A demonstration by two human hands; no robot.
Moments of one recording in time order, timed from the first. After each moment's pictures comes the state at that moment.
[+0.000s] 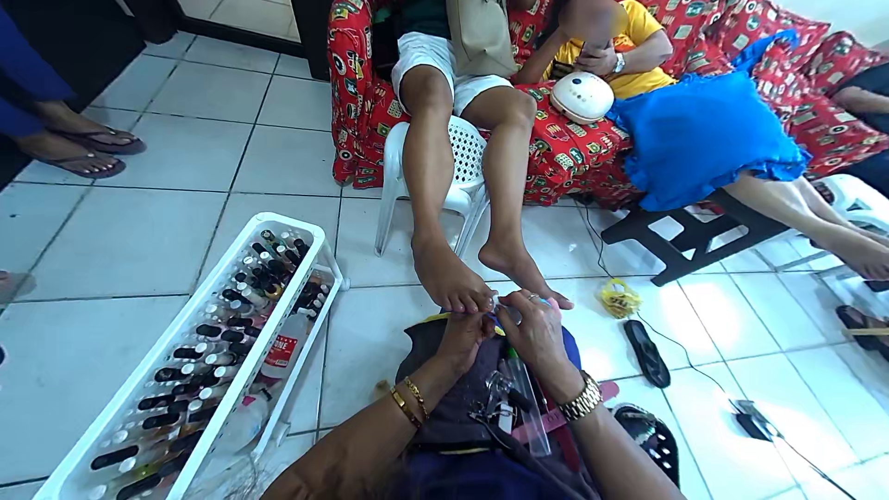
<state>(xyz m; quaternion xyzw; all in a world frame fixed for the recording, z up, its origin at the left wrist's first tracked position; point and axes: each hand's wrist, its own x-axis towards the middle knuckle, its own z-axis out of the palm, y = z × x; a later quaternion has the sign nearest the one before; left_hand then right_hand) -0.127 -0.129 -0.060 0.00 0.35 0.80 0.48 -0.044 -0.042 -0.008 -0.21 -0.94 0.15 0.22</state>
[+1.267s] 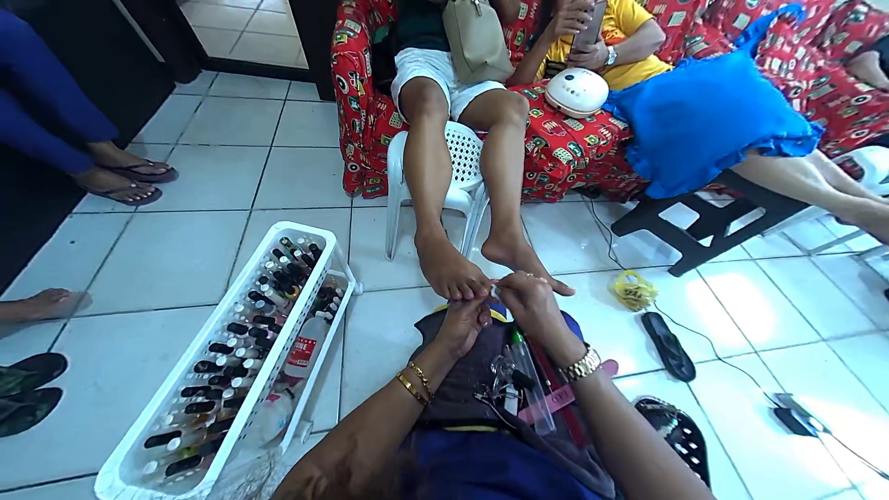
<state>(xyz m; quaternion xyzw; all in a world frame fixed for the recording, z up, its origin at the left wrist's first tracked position) -0.134 -0.132 -0.072 0.07 0.31 0.81 0.49 -0.039 -0.019 -0.008 -0.16 -0.93 0.26 0.21</state>
